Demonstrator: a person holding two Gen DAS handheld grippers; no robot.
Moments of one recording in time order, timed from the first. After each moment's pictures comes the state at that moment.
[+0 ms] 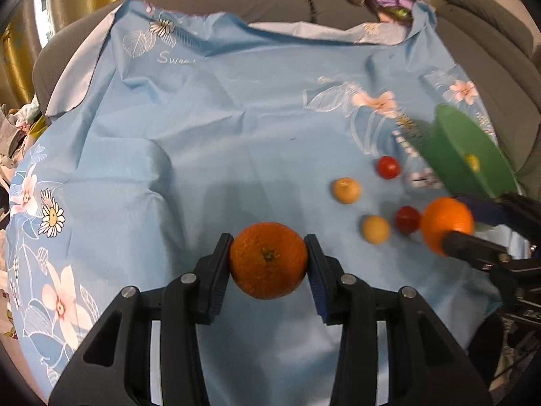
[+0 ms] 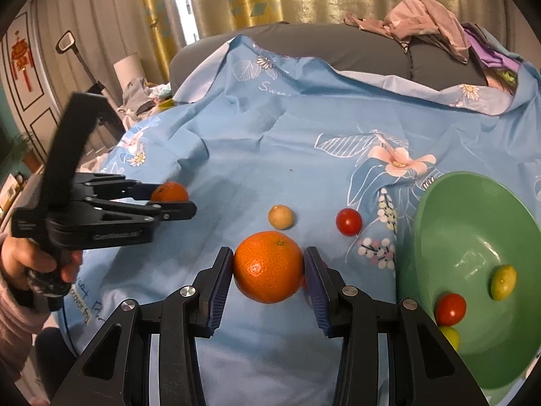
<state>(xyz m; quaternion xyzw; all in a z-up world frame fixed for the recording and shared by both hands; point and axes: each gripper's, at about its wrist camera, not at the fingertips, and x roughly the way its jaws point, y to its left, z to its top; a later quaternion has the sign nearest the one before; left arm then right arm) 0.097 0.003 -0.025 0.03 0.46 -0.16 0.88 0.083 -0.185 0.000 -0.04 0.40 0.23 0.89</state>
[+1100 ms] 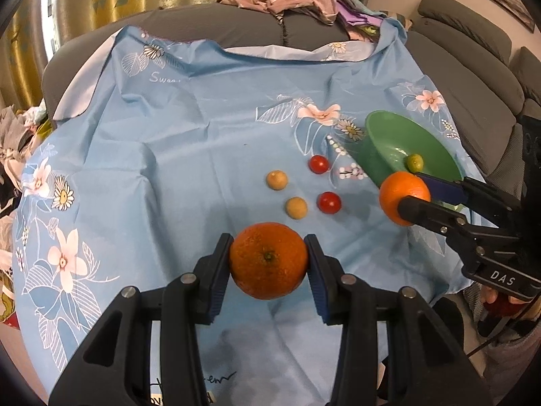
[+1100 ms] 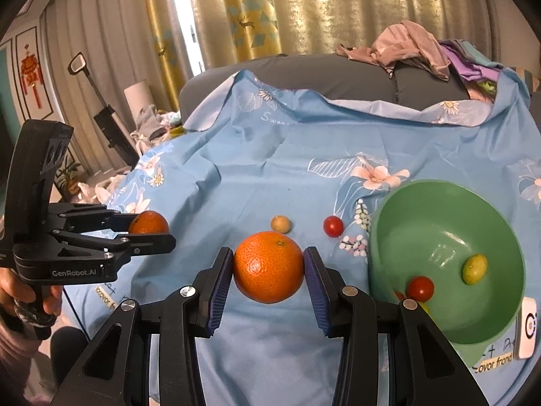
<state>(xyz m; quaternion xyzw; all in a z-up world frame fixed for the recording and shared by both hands) 0.025 -0.023 0.019 0.02 0.43 -0.18 0.89 0.039 -0.215 0.036 -0.02 0.35 0.24 0.91</state>
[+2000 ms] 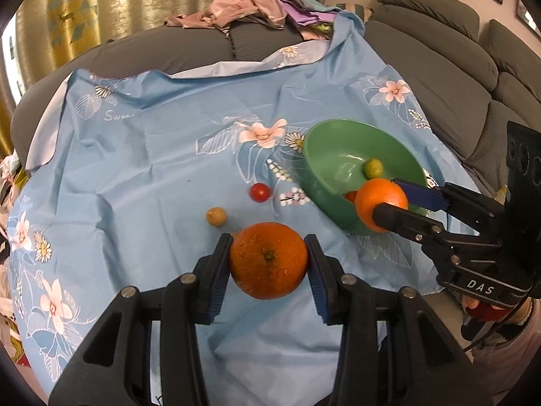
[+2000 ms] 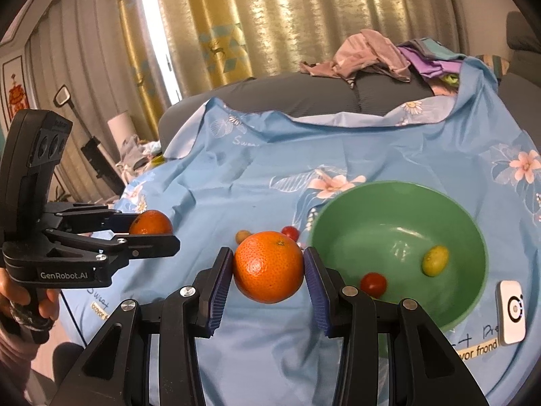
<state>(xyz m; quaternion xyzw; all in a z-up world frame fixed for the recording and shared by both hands) 0.031 -0.092 0.048 0.06 0.41 -0.24 0.88 0.032 -0.273 0.047 0.03 0.32 0.20 0.93</state>
